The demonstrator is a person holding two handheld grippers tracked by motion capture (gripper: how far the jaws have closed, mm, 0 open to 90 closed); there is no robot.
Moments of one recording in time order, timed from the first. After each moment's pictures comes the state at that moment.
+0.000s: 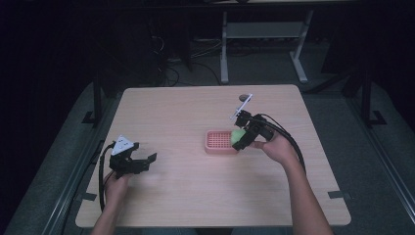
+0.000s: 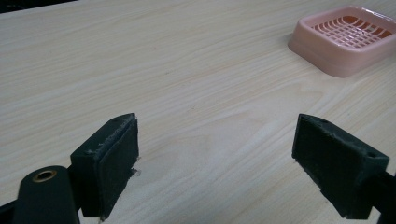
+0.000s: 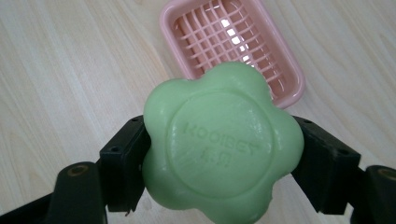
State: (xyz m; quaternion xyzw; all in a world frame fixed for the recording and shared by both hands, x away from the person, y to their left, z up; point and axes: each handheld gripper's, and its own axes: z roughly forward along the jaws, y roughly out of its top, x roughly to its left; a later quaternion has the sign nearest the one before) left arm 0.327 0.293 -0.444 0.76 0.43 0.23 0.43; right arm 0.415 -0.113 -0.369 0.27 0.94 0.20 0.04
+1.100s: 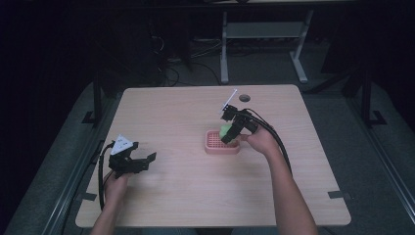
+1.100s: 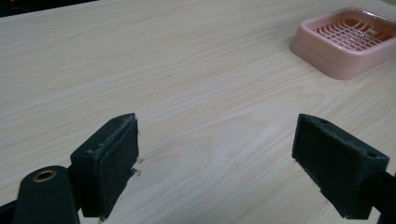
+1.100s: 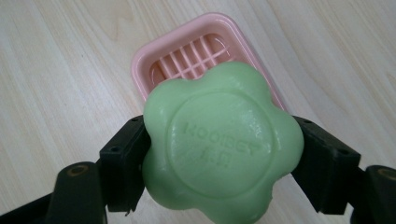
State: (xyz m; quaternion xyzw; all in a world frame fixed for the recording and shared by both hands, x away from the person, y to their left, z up) left arm 0.327 0.294 -0.442 0.76 0.43 0.23 0.43; right arm 0.452 -0.079 -0.386 0.27 0.94 0.19 0.03
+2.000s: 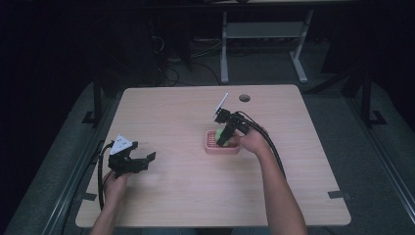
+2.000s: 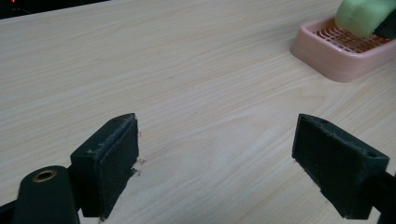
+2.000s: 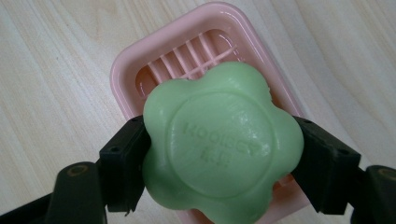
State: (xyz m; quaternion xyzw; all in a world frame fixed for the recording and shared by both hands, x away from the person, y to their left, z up) left arm 0.327 0.296 -0.441 0.76 0.43 0.23 0.44; right arm 0.466 -0.058 -0.412 0.28 0.95 0.16 0.01
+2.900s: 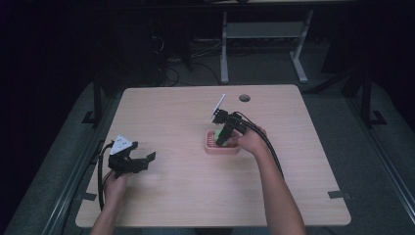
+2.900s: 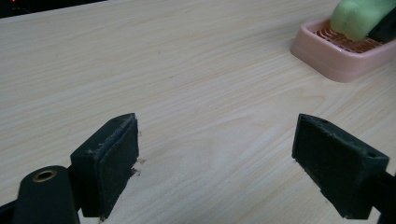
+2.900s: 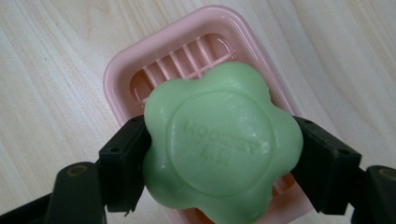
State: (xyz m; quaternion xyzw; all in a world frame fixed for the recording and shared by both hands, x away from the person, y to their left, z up) left arm 0.327 0.296 -0.441 0.76 0.43 0.23 0.43; right arm 0.466 -0.052 -0.414 0.28 0.95 0.15 0.03
